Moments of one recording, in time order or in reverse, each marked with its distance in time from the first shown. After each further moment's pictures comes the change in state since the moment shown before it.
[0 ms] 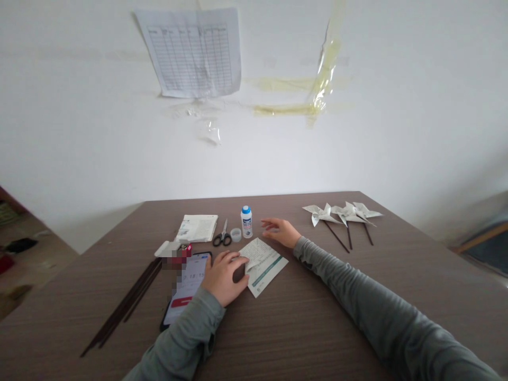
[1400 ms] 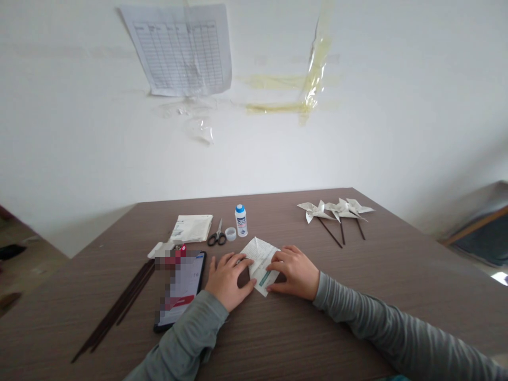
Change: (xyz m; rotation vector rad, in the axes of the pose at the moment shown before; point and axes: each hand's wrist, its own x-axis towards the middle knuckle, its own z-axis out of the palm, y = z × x) left_hand -0.004 0.041 0.005 0.019 -0.037 0.037; right_hand -0.139 -0.038 -0.011 -0.783 -0.254 -0.401
